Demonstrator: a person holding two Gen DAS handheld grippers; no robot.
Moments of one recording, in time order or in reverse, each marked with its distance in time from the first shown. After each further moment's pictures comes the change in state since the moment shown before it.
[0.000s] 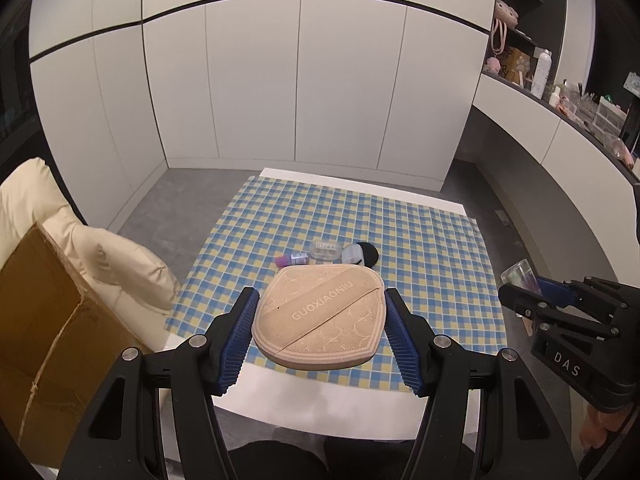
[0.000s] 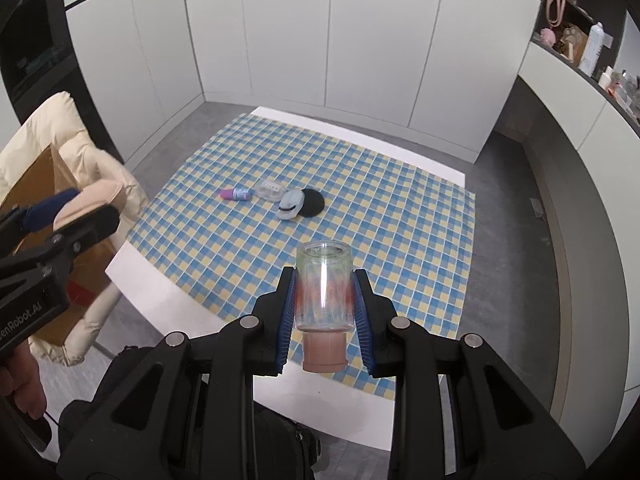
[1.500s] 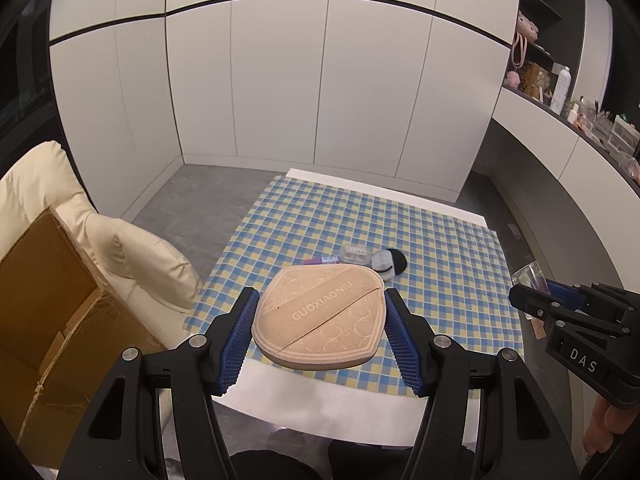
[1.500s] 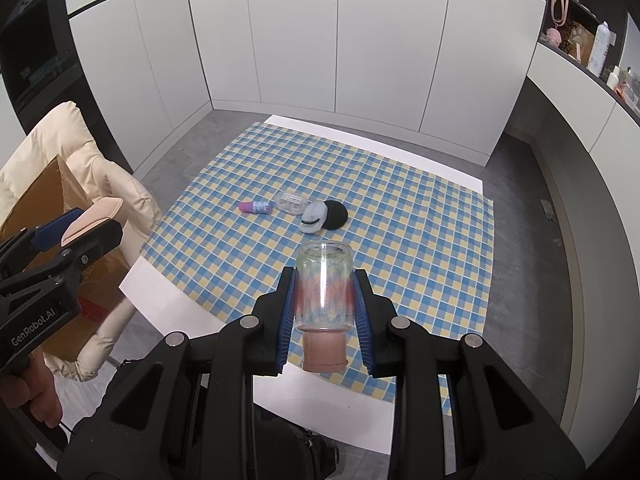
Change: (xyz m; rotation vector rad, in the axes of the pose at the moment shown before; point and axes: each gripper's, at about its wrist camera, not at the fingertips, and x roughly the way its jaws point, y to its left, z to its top) left arm 0.008 0.041 -0.004 -0.055 -0.019 0.034; right arm 0.014 0.027 0.011 0.009 -0.017 0.041
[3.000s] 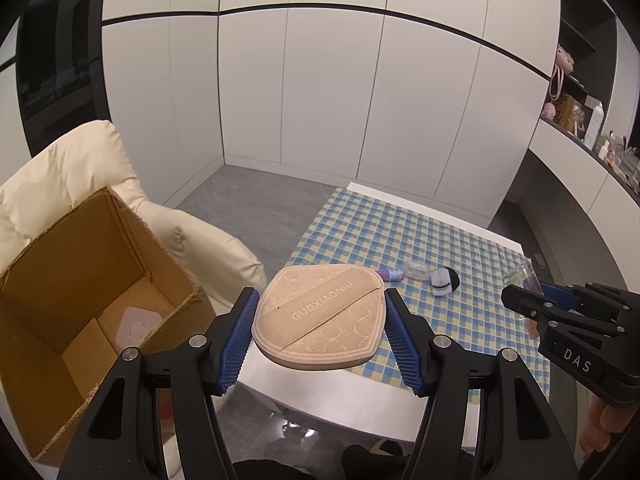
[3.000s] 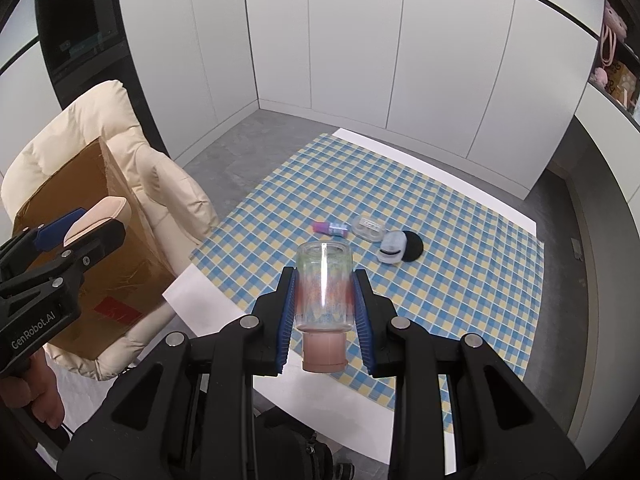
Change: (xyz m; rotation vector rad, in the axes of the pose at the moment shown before) left arm -0.024 0.082 -0.010 -0.102 -0.052 0.095; right arm 0.015 0.094 0.022 -0.128 -0.031 0.102
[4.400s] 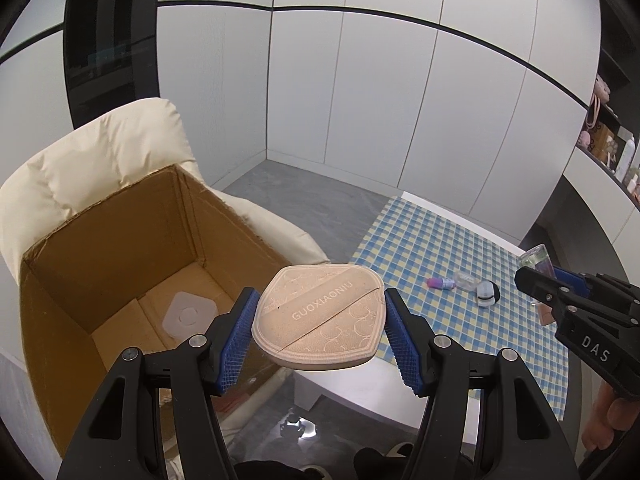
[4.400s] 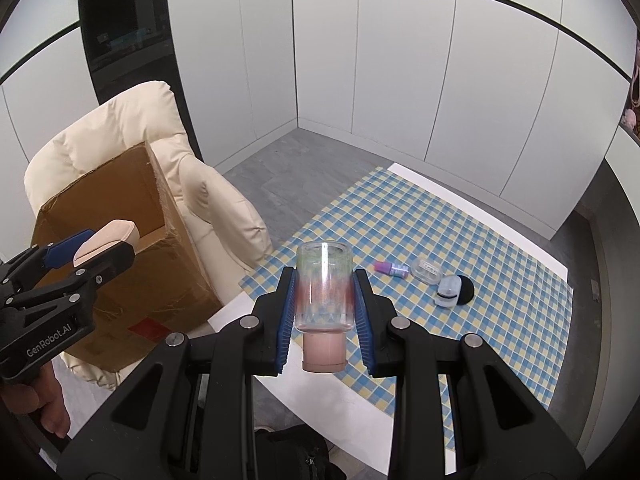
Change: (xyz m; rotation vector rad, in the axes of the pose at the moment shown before) left arm -0.019 0.069 -0.010 -0.110 -0.010 0.104; right arm 0.002 0.080 0.024 -0.102 -0.086 0.082
